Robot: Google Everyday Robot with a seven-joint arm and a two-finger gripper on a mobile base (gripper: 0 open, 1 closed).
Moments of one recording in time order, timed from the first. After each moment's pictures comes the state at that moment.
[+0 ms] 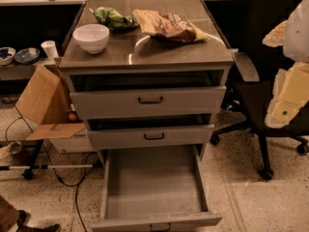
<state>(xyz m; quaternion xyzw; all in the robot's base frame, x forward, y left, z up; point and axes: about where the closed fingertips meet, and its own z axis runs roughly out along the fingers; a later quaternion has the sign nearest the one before) 0.438 -0.217 0.976 -0.60 0.78 -0.03 0.16</state>
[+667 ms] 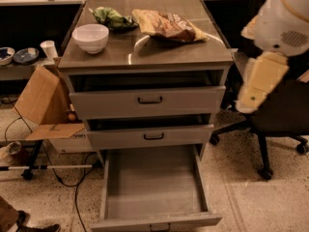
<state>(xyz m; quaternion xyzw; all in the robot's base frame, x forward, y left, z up) 0.470 -0.187 0.976 -0.60 0.78 -0.03 0.18</state>
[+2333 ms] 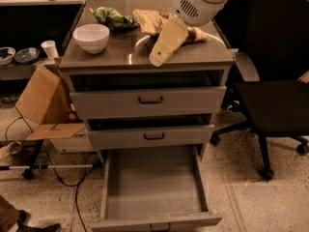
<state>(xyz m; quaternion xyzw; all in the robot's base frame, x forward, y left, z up) 0.581 -0.061 0.997 -0.45 0.84 -0.02 0.30</state>
